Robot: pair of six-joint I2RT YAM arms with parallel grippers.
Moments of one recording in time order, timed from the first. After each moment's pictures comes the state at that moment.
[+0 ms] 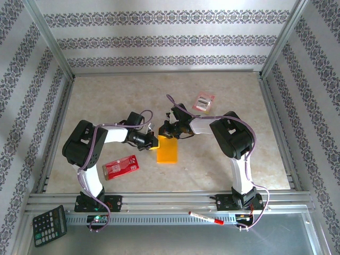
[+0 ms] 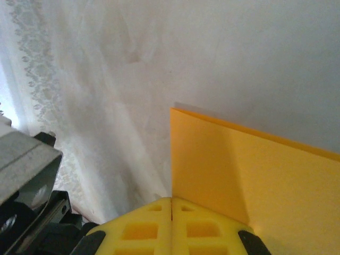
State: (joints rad) left arm -0.38 1.83 0.85 -0.16 0.75 -0.58; right arm 0.58 2.08 1.17 -0.01 -0.62 0.86
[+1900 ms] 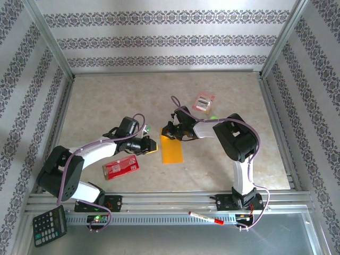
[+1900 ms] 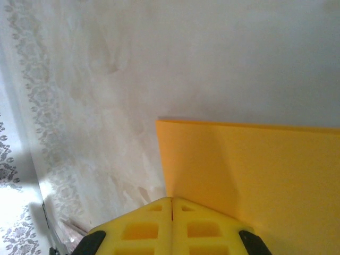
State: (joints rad) left arm -0.44 1.44 0.67 -0.17 0.67 -0.71; right arm 0.58 2.00 1.05 0.10 -0.54 0.96
